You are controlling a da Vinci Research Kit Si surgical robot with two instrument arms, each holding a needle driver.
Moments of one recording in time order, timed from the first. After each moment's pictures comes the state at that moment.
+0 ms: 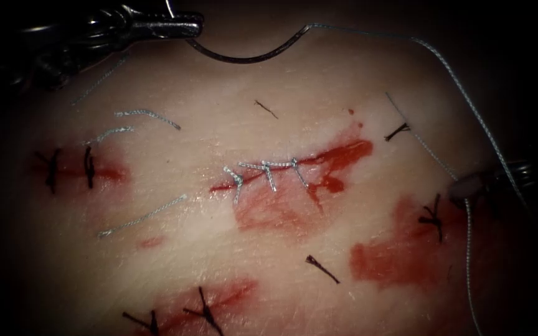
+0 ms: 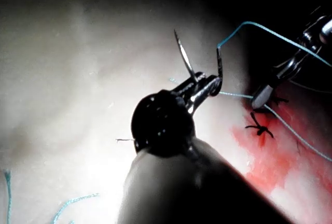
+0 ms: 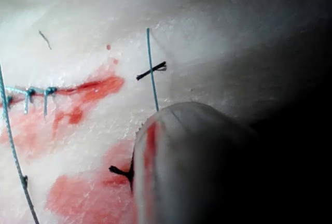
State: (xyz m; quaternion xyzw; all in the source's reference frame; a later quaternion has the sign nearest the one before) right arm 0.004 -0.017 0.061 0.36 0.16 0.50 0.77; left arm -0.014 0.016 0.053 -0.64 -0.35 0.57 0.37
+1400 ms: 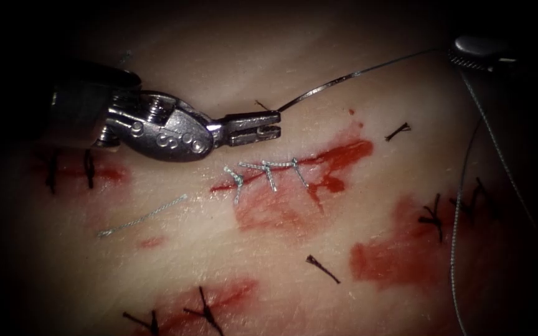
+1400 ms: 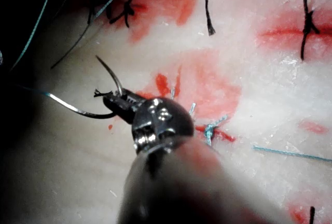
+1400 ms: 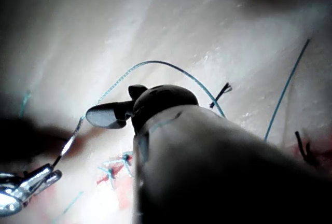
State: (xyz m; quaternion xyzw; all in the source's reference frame) right arm 0.011 -0.007 0.052 0.42 0.43 0.65 0.47; left arm -0.021 0.007 0.064 -0.51 0.21 0.83 -0.07
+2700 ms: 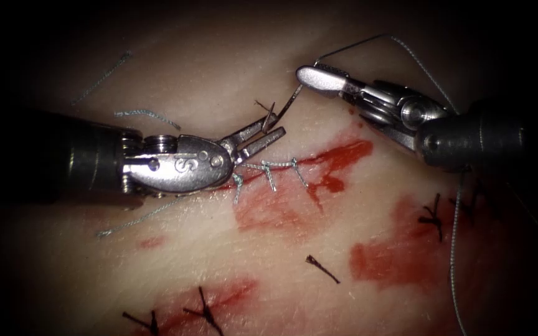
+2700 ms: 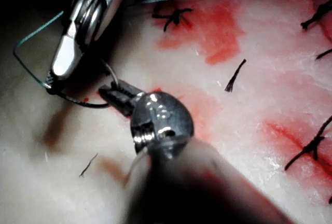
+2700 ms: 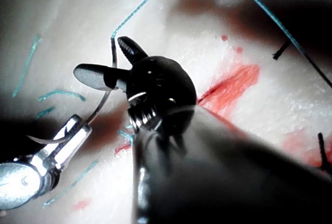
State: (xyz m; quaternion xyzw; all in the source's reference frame) right arm 0.025 -0.011 0.059 0.24 0.51 0.65 0.51; left arm -0.024 0.004 0.064 -0.51 0.10 0.81 0.27
